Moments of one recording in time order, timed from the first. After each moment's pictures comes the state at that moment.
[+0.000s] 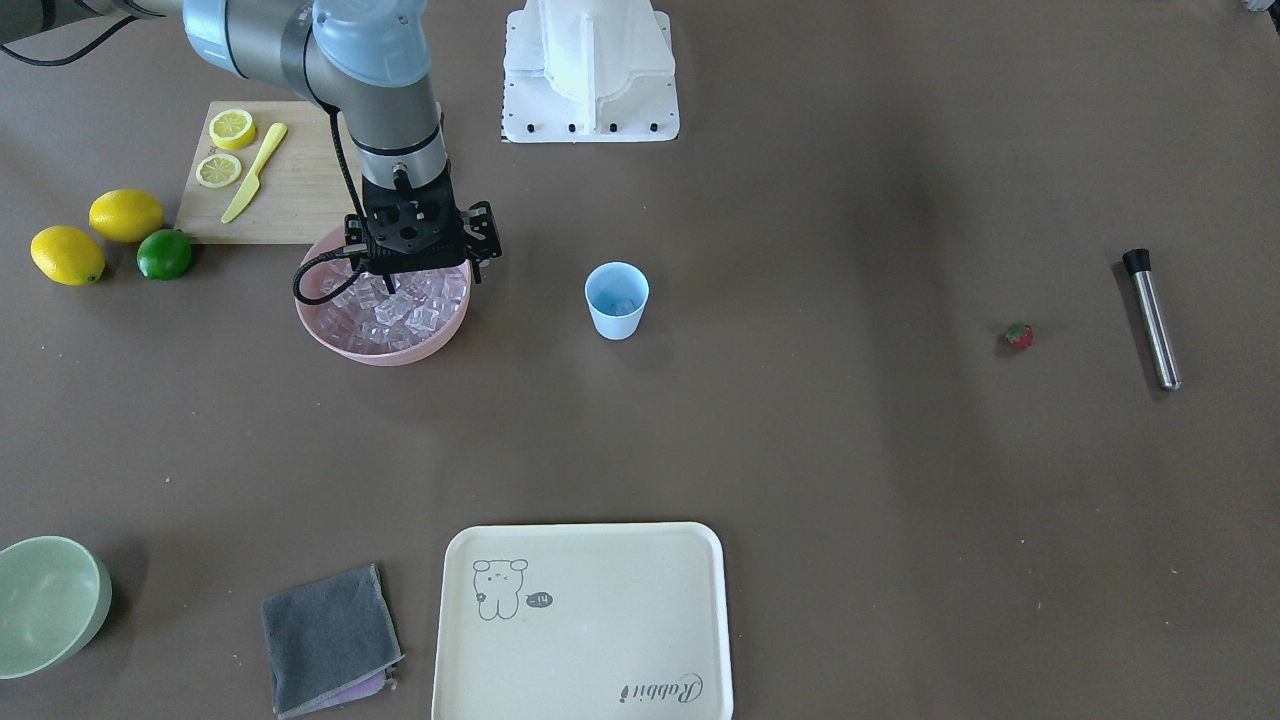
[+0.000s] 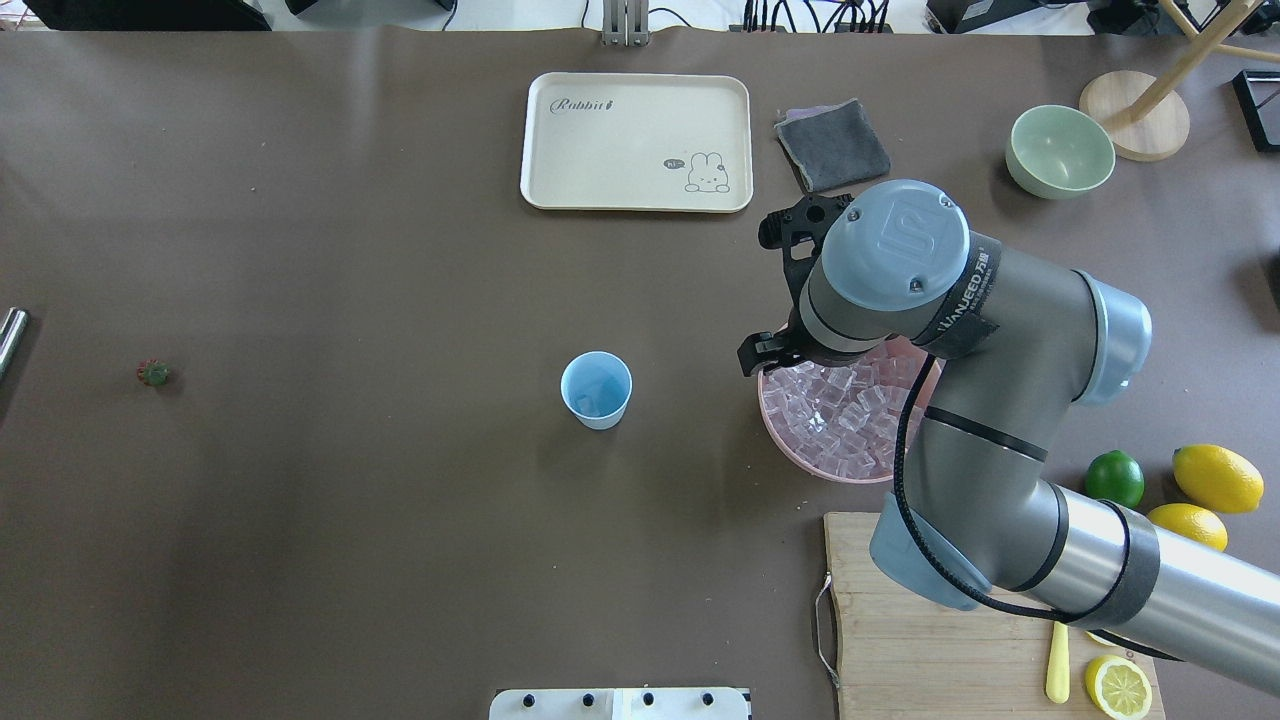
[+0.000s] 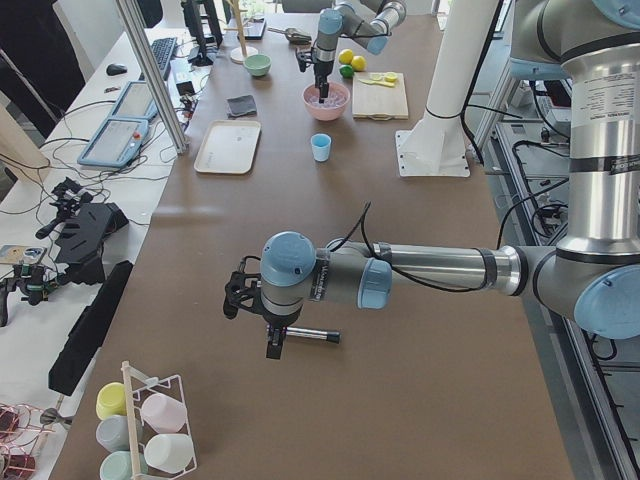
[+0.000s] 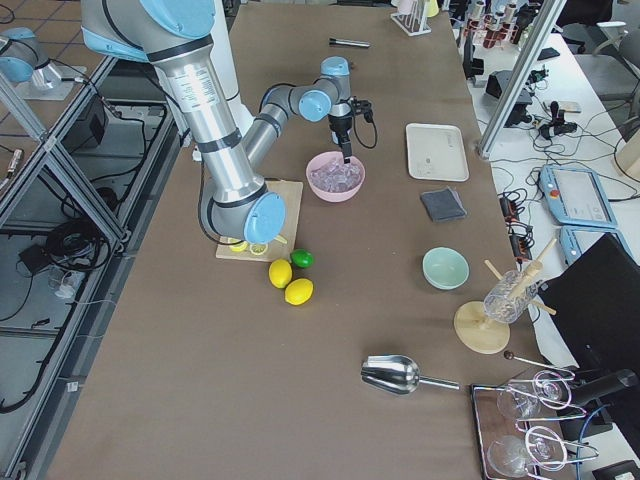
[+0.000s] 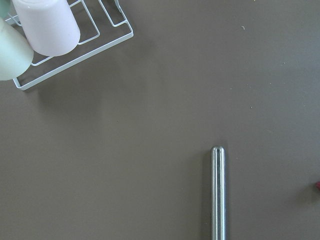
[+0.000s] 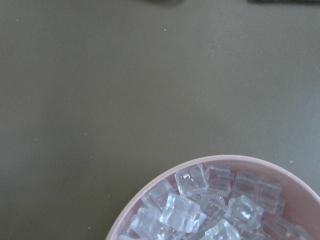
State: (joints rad) left arm -1.66 -1.48 -1.70 -1.68 -2.40 0.01; right arm 0.58 -1.07 1.91 -1.73 1.79 0.83
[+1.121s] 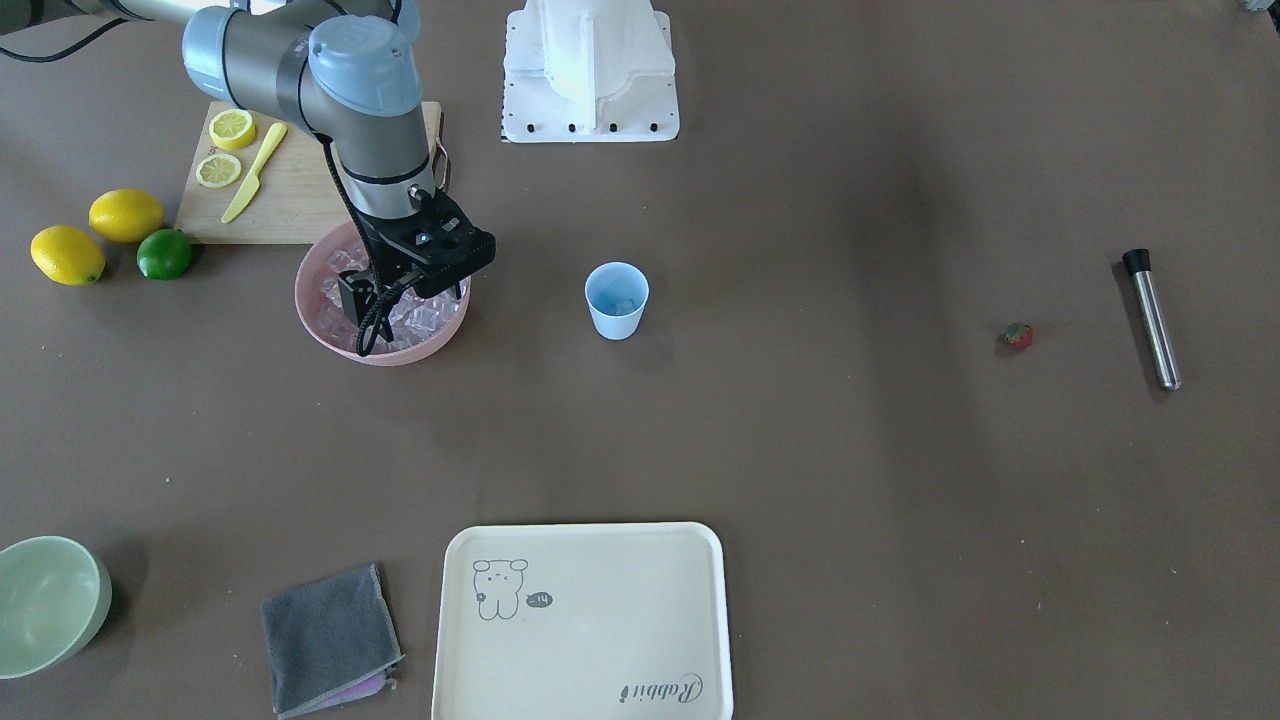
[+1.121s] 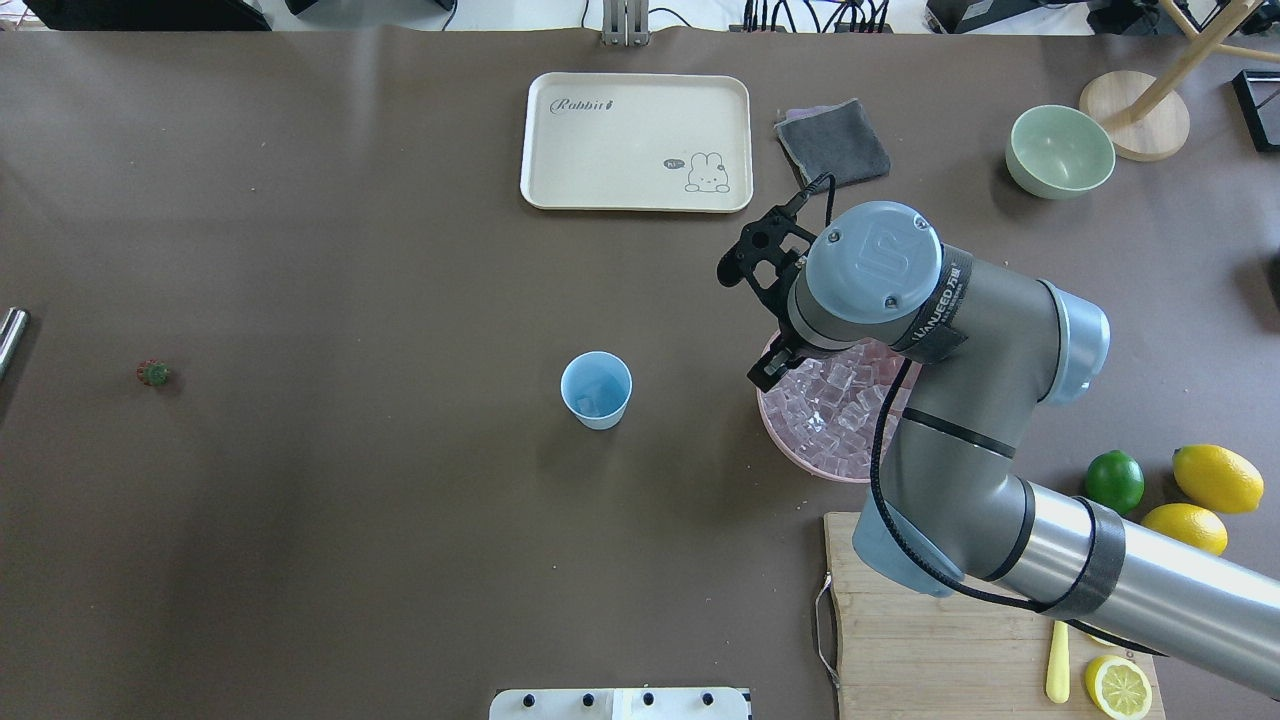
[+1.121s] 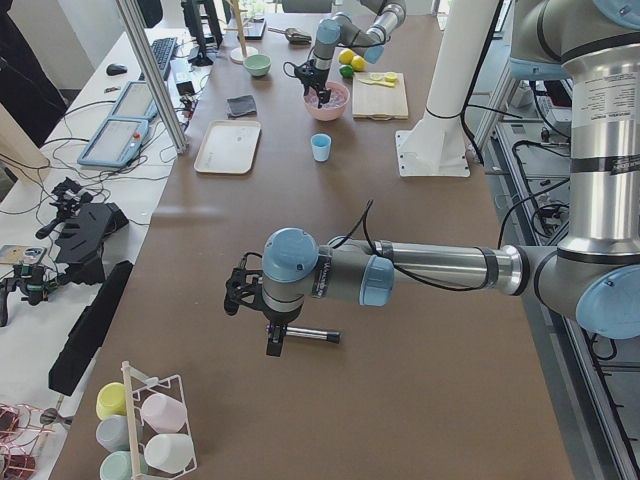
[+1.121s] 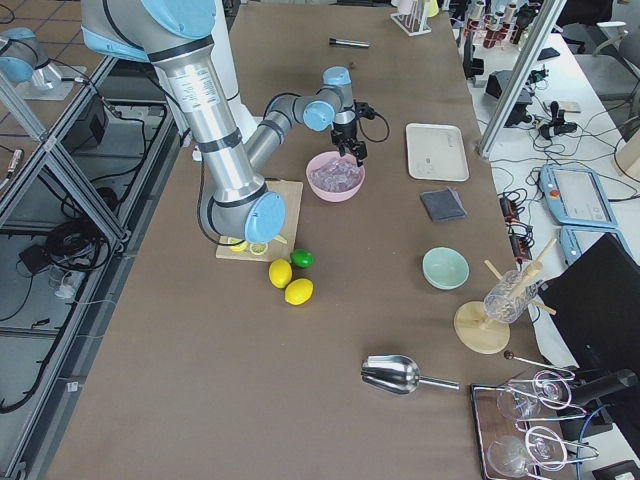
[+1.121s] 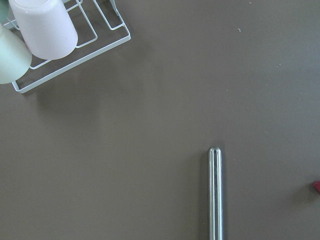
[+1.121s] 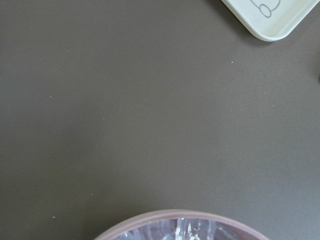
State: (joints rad) left arm -1.67 -1.48 -1.72 -1.68 -2.40 0.01; right arm 0.57 -1.06 1.82 -1.61 1.73 0.38
